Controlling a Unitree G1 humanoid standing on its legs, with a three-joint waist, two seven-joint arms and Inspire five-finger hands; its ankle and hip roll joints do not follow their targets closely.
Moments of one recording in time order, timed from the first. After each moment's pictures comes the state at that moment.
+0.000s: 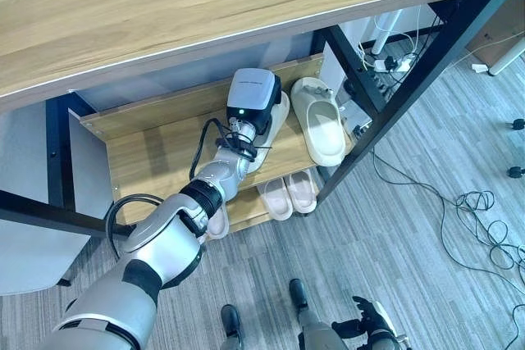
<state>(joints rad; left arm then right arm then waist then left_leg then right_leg) -1.14 0.23 -0.78 1.02 0.55 0.09 0.56 -0.10 -0.25 0.38 1.24 0.04 -0.13 -0.29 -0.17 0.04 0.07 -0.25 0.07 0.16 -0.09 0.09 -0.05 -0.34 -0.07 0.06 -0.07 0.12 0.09</state>
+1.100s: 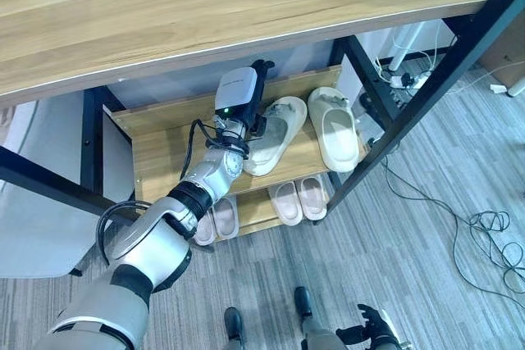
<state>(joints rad) -1.06 0.34 -0.70 0.86 0.35 0.03 0.47 -0.08 -0.24 0.34 1.25 0.10 -0.10 -0.28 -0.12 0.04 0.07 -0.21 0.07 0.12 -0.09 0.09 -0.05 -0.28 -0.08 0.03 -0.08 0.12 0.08</state>
